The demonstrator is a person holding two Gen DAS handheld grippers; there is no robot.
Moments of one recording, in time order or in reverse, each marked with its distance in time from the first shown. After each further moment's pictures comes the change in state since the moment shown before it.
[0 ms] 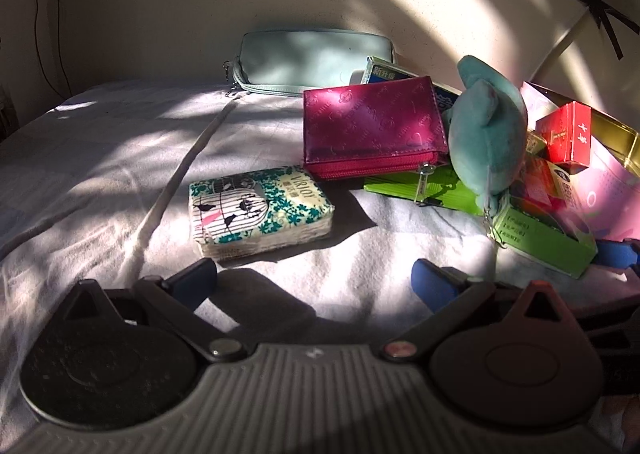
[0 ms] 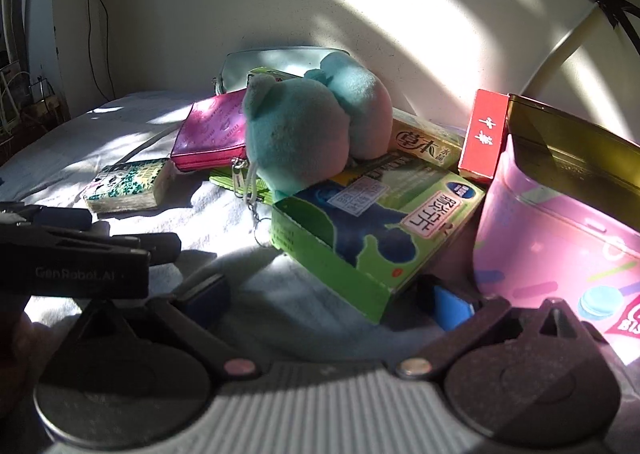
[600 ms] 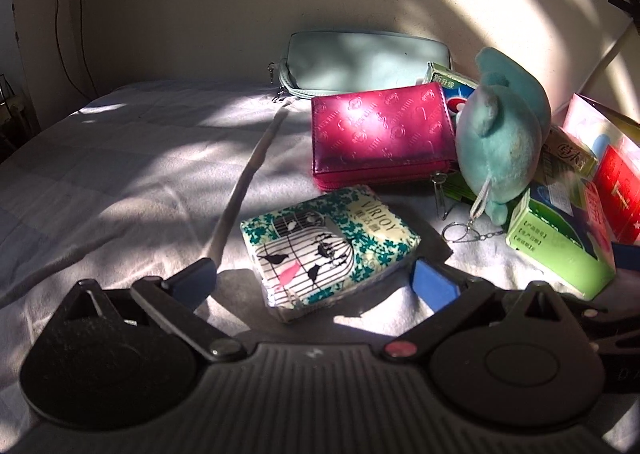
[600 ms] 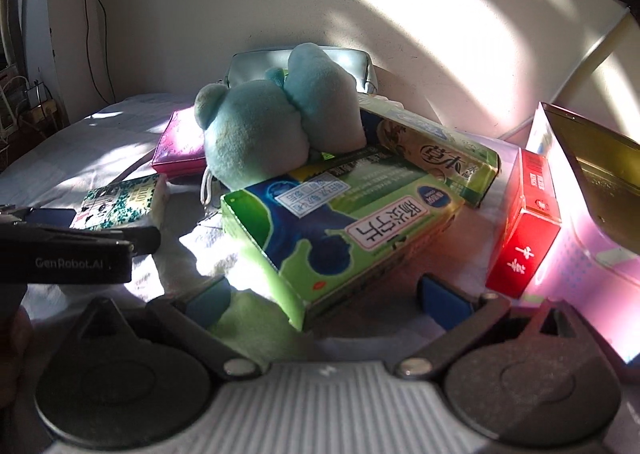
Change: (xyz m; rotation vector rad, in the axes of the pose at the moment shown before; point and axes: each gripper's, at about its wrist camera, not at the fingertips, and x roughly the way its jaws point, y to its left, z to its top) left arm 0.021 0.027 0.016 -0.001 0.004 0.065; right arm 0.023 0.016 0.018 0.013 0.008 0.013
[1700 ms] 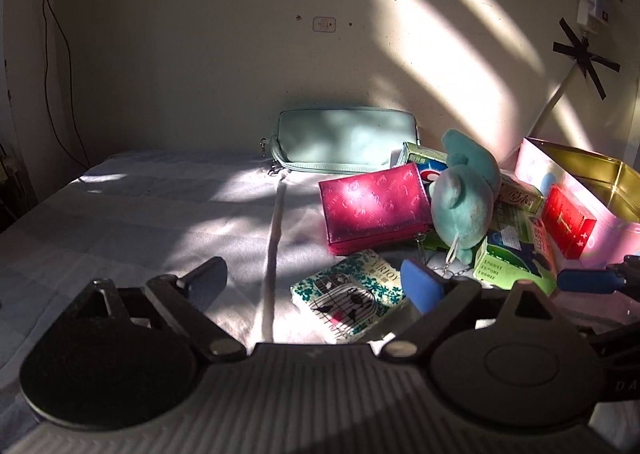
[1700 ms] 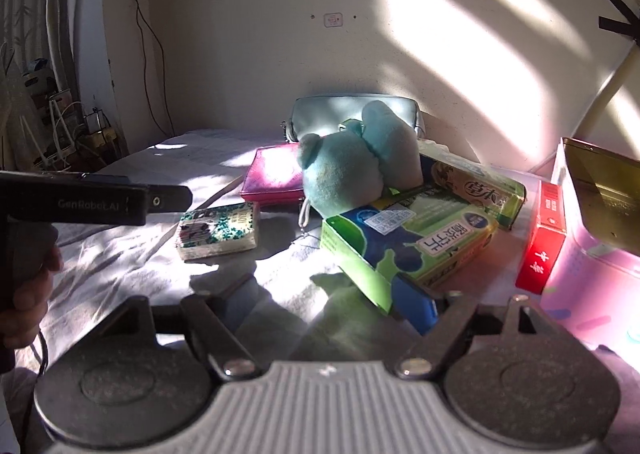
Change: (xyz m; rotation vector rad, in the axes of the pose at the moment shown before) left arm -0.060 0.049 0.022 0.074 -0.149 -0.143; right arm -0.058 0.032 0.005 -0.056 -0.117 0.153
